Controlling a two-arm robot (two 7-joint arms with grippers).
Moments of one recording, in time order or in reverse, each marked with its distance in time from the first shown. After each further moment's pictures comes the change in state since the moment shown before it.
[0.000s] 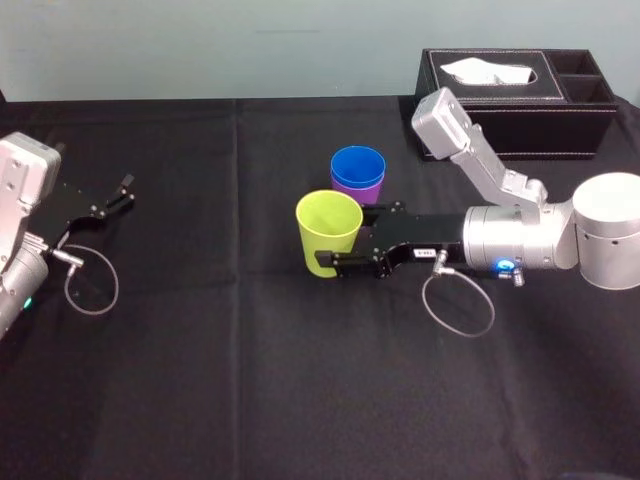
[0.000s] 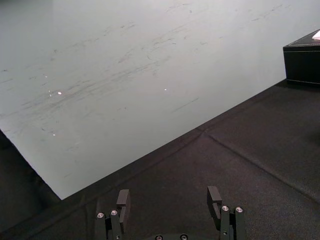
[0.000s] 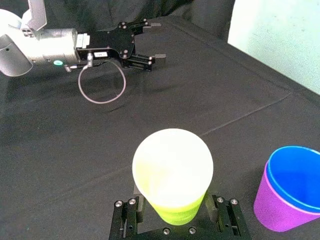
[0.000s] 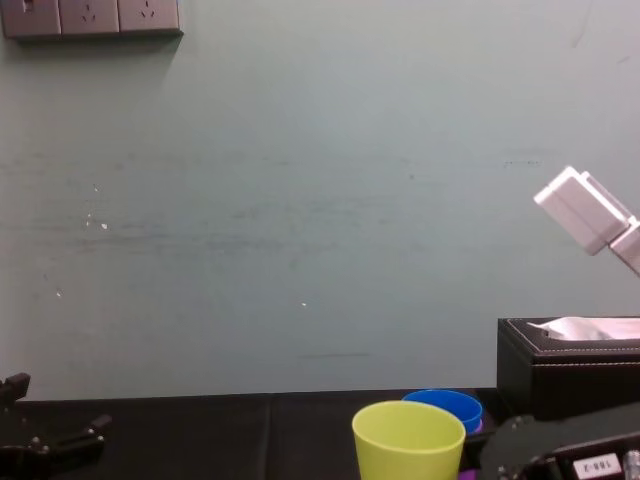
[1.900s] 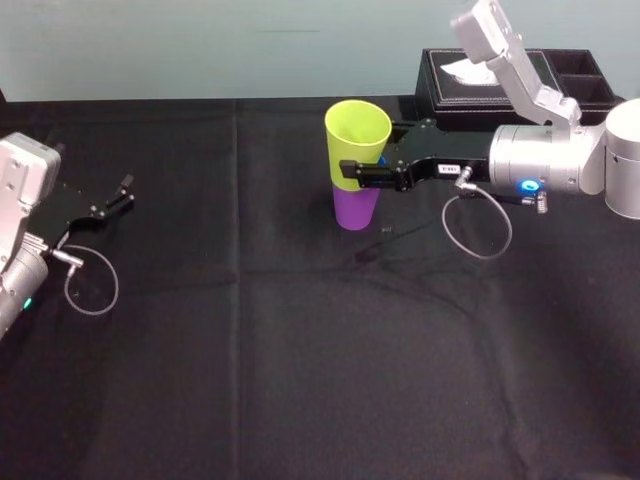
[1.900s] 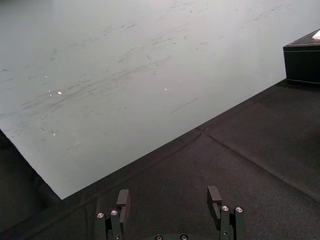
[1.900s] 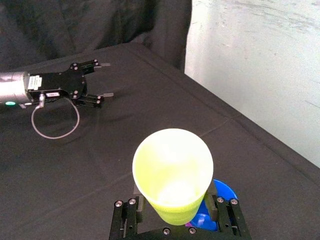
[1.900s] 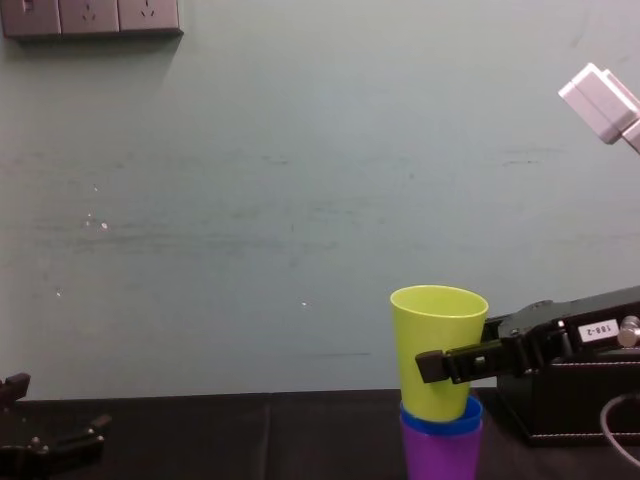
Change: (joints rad) left arm 0.000 0.000 0.000 0.000 0.000 0.000 0.000; right arm 0.128 -0.004 0.038 0.066 0.049 0.035 -0.039
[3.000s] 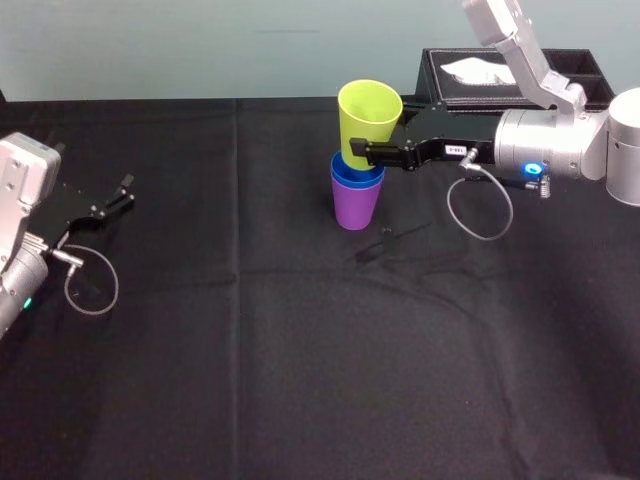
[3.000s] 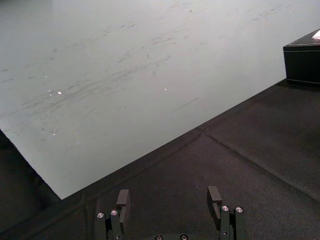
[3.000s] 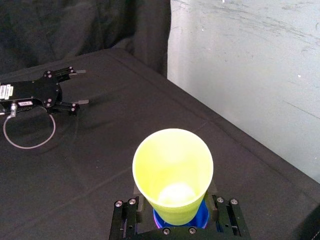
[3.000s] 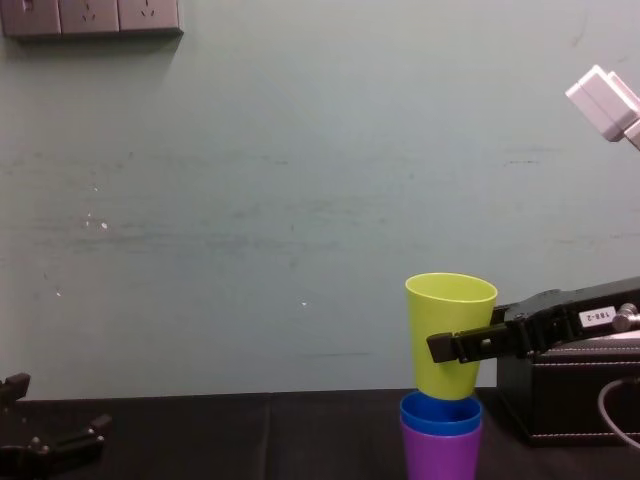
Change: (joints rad) left arm 0.000 0.000 0.000 0.000 0.000 0.000 0.000; right arm 0.035 -0.035 0.019 0.090 -0.009 -0.021 -0.007
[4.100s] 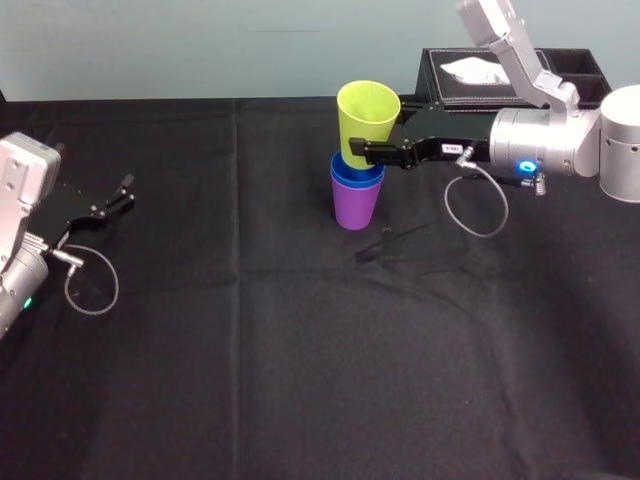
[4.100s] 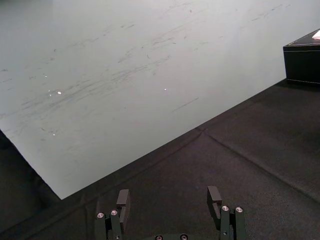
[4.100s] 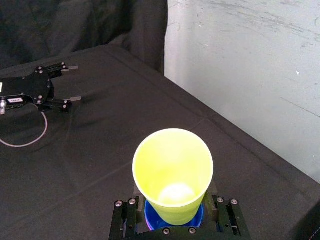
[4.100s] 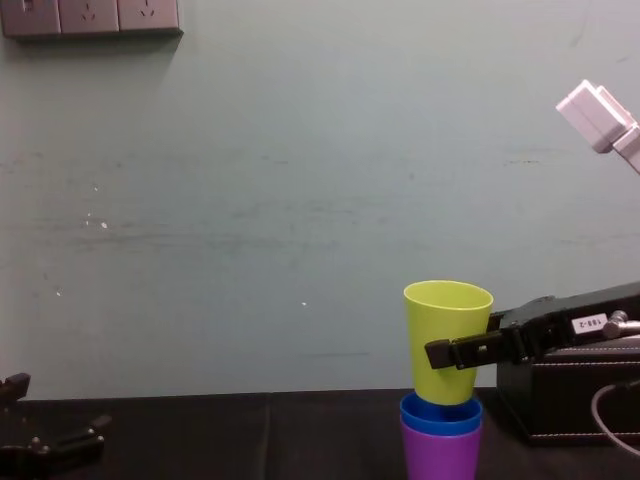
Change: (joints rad) left arm 0.000 0.000 0.000 0.000 0.000 0.000 0.000; right arm 0.024 -0.032 -0.003 0.066 -0.029 -0.016 0.017
